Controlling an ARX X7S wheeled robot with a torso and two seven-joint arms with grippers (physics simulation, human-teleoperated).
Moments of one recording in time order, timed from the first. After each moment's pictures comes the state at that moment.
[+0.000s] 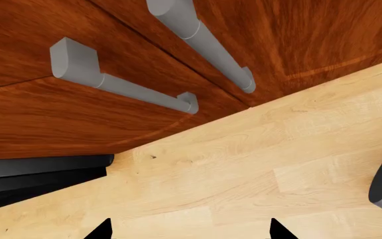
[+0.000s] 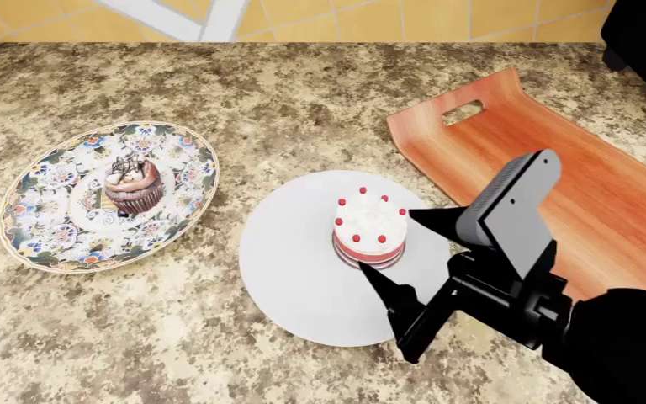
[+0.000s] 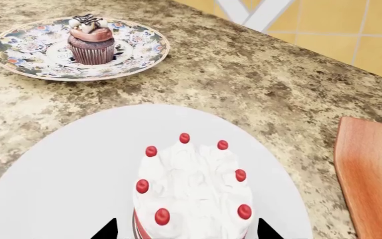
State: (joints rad) left arm 0.06 -0.49 0.18 -1.31 -0.02 0.51 -0.05; right arm 0.61 0.46 -0.04 -0.79 0.45 1.34 -0.54
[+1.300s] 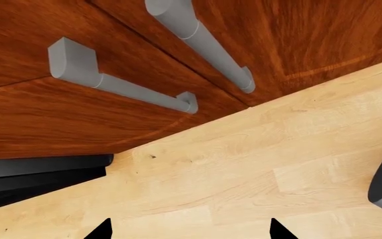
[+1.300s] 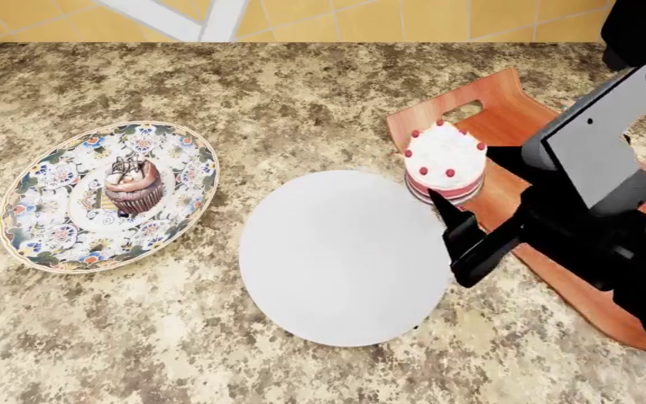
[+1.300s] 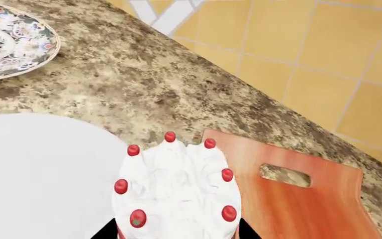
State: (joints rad) left arm 0.06 -0.49 0.18 -1.31 -0.02 0.51 -0.05; right arm 0.87 0.61 -0.06 -0.78 0.53 1.50 -0.34
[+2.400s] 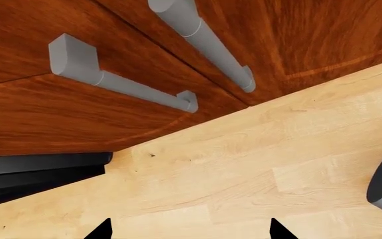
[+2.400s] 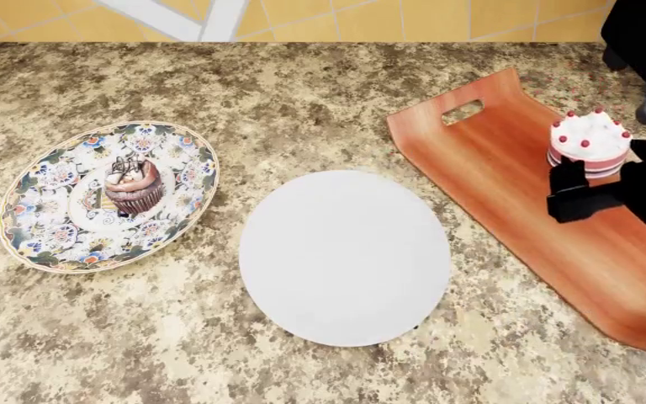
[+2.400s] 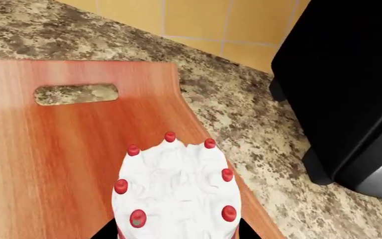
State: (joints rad) left arm 0.06 -0.49 0.18 -1.31 -0.02 0.50 -0.04; right arm 0.90 0.82 -0.14 -0.28 0.68 1.26 0.13
